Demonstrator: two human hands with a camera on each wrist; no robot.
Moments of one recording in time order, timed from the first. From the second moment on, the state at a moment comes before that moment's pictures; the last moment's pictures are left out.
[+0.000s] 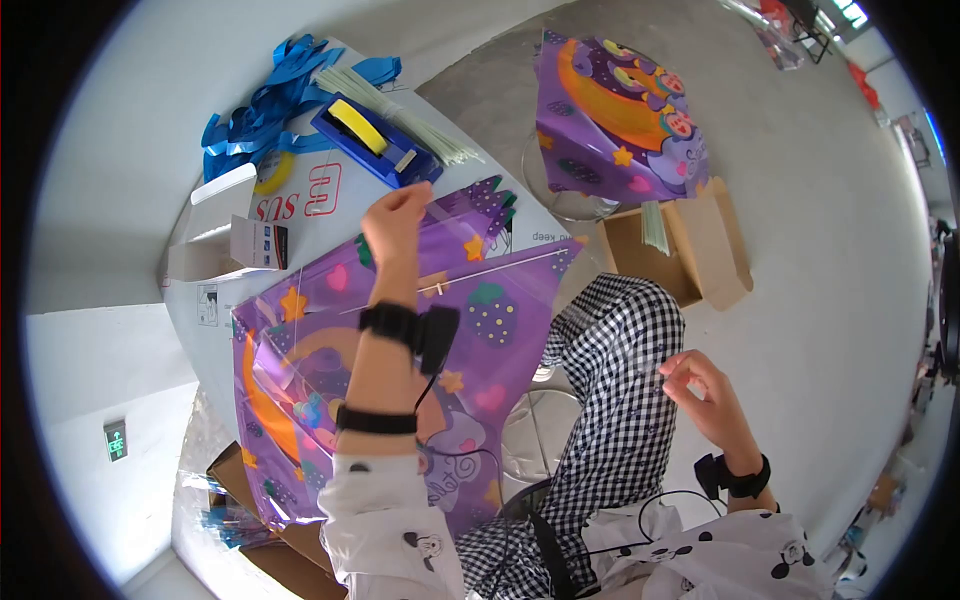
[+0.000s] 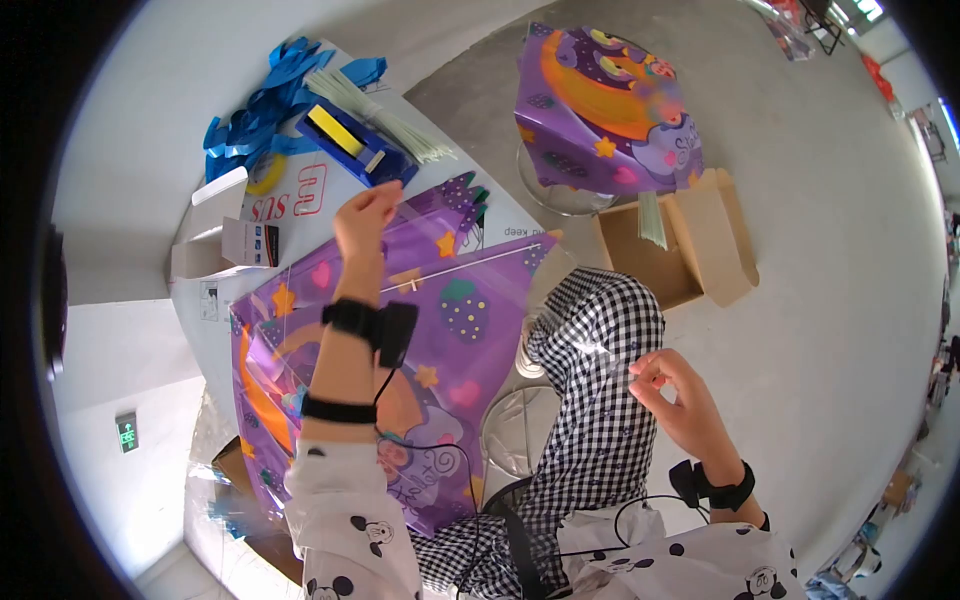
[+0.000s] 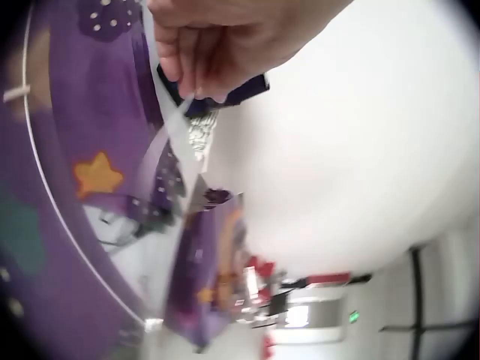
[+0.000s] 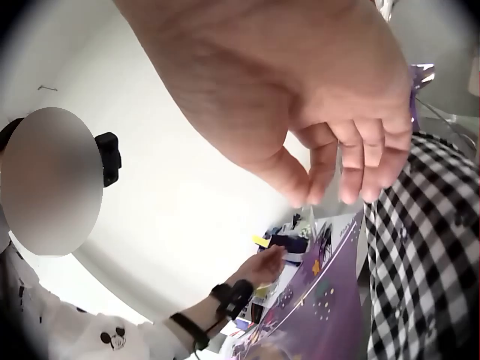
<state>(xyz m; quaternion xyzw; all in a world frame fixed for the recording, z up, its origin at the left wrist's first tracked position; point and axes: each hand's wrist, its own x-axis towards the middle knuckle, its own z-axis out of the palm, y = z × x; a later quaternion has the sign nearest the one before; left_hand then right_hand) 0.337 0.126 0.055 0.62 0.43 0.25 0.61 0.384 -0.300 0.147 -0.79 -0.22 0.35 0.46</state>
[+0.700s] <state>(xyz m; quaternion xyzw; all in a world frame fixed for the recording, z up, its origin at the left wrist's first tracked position) 0.078 0.134 0.049 0.34 0.40 0.46 0.72 0.474 -0.150 0.089 -0.76 -0.32 0.41 0.38</state>
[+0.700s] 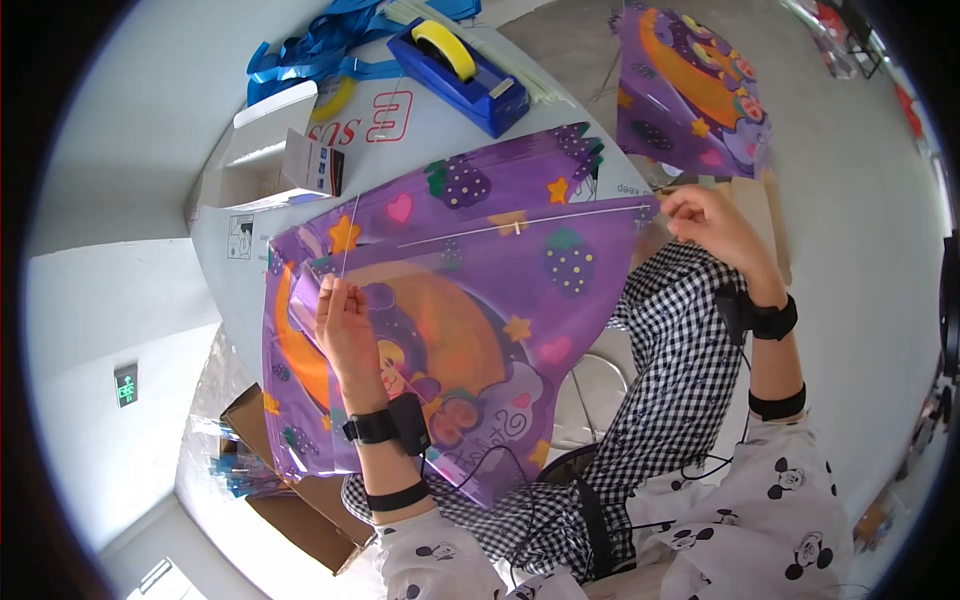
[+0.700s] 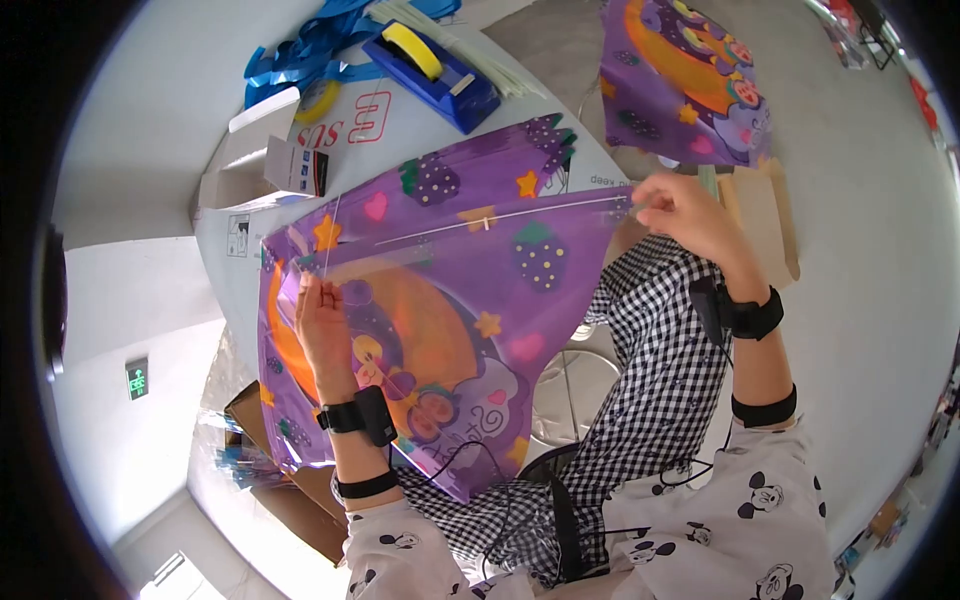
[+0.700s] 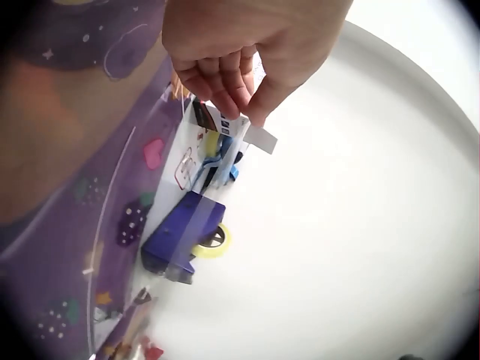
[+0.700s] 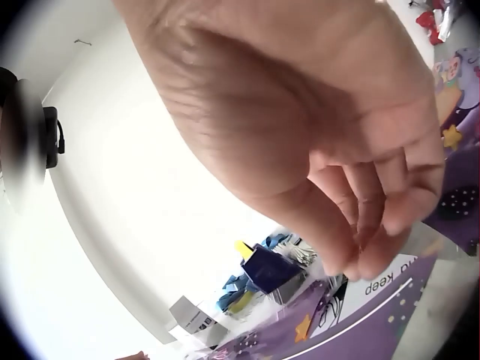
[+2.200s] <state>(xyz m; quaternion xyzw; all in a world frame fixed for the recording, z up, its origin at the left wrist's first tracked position) 0.110 0.144 -0.005 0.53 0.49 0.43 0.54 0.463 -0.129 0.047 -0.84 -0.27 0.30 0.36</state>
